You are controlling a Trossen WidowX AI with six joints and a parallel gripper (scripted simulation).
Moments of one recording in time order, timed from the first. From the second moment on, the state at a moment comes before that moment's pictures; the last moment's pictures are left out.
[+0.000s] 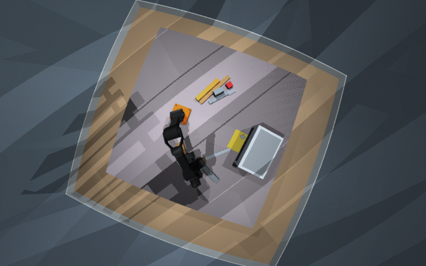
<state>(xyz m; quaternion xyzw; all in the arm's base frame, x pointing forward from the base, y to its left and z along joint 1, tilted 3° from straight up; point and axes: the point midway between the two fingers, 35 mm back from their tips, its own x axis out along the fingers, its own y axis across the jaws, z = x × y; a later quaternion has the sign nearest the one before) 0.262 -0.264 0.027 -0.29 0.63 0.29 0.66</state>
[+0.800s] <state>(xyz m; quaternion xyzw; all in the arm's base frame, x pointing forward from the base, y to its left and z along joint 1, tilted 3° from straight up) 0.262 -0.263 0.023 -0.29 0.63 0.29 0.66</state>
